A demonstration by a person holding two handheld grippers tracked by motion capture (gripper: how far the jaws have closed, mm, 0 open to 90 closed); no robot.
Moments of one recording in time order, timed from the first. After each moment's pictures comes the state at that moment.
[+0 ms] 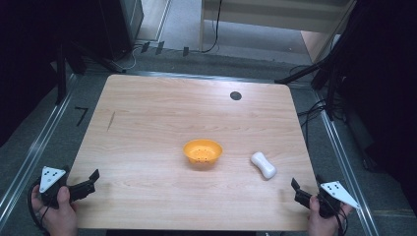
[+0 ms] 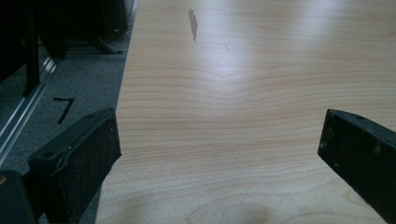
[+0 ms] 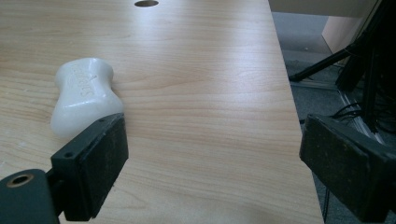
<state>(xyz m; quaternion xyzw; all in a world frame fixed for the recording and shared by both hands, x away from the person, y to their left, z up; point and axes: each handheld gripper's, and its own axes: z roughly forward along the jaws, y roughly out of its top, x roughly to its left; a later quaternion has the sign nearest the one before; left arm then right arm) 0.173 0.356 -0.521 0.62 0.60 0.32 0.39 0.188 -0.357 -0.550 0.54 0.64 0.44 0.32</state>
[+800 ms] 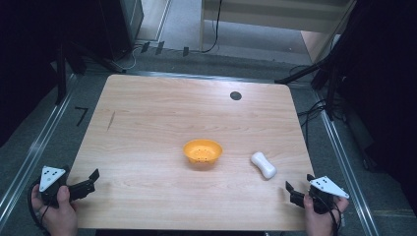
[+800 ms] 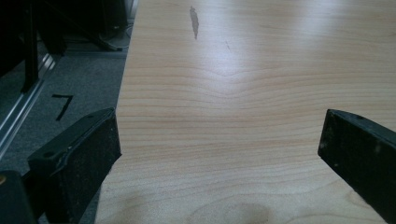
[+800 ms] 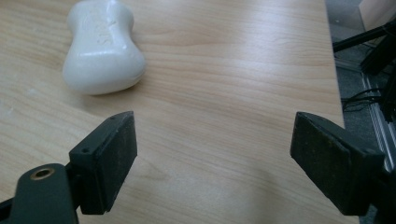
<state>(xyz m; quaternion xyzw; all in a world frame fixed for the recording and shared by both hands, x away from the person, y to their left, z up) 0.175 0.357 -0.522 0.62 0.60 0.32 0.39 0.199 -0.347 -0.551 0.52 0.71 0.38 0.28</state>
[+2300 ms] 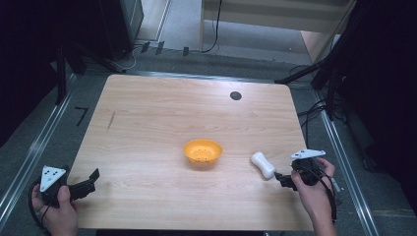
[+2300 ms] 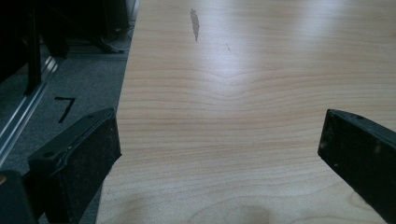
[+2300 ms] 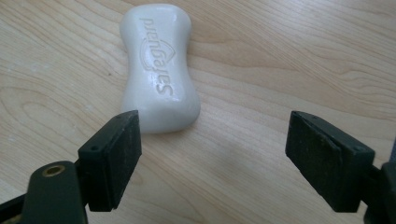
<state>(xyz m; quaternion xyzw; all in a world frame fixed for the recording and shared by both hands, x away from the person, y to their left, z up) 0.175 0.356 -0.522 0.62 0.60 0.32 0.39 0.259 -0.305 -0.491 0.48 0.83 0.25 0.15</state>
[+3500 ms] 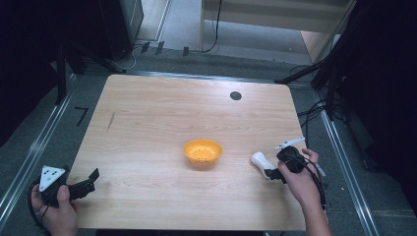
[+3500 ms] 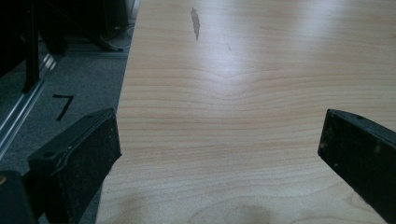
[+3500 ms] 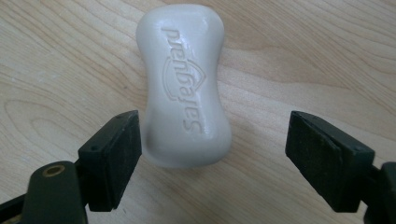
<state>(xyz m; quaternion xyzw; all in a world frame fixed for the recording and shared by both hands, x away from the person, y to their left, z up) 0.176 0.357 -0.522 0.62 0.60 0.32 0.39 0.294 -0.274 -0.493 0.47 0.85 0.19 0.09</state>
